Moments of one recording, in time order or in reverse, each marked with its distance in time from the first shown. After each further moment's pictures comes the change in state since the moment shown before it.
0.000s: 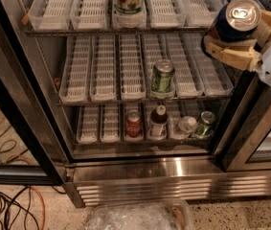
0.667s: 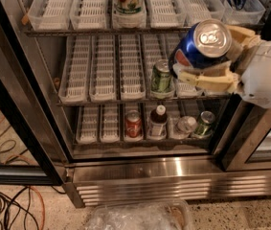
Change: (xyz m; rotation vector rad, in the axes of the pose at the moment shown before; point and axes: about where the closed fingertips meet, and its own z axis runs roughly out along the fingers) arm -0.040 0.087 0.001 -0.281 -0.119 0.008
